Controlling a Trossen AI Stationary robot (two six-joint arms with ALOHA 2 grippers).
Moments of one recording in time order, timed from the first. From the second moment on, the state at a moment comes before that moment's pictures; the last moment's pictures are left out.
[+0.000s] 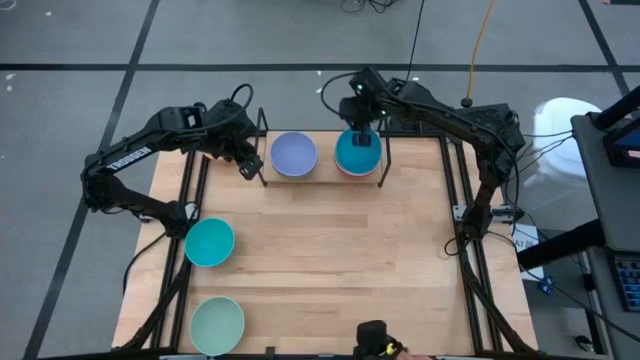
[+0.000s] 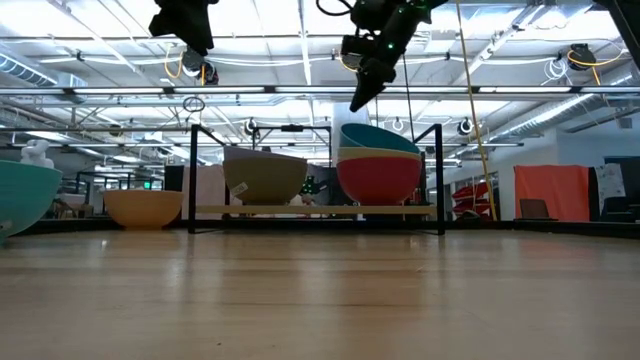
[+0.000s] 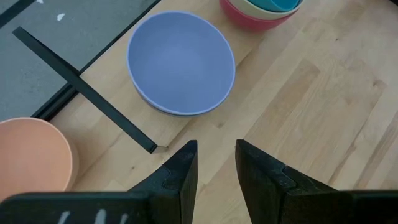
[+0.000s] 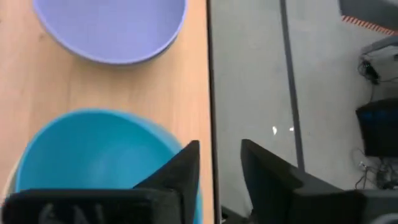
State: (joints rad) left arm 0.39 1.30 1.58 -1.28 -0.05 -0.32; right arm -0.58 1.79 1.81 -0.90 0.00 -0.65
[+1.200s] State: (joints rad) left arm 0.39 1.30 1.58 -1.30 -0.05 -0.32; right arm -0.58 1.72 1.68 -0.78 0.08 -0.78
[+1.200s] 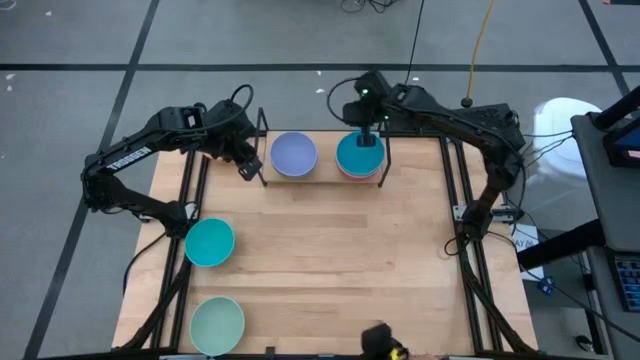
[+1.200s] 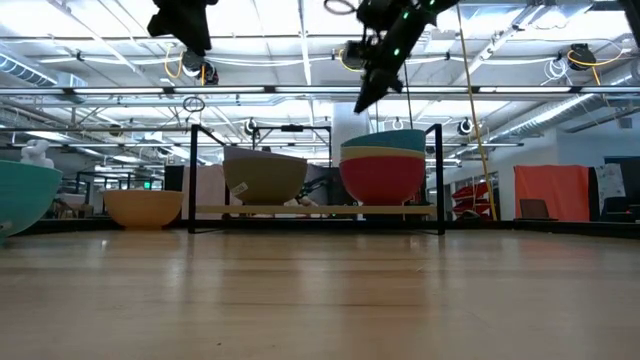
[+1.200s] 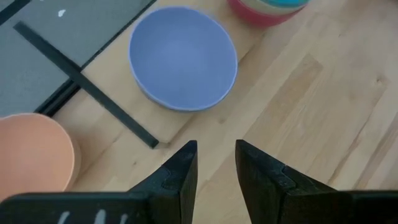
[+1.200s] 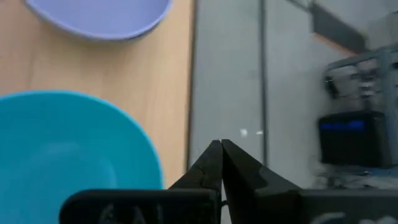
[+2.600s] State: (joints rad) left arm -0.09 1.29 1.16 -1.44 0.11 -1.50; right arm -0.46 1.29 1.68 -0.93 0.08 -0.54
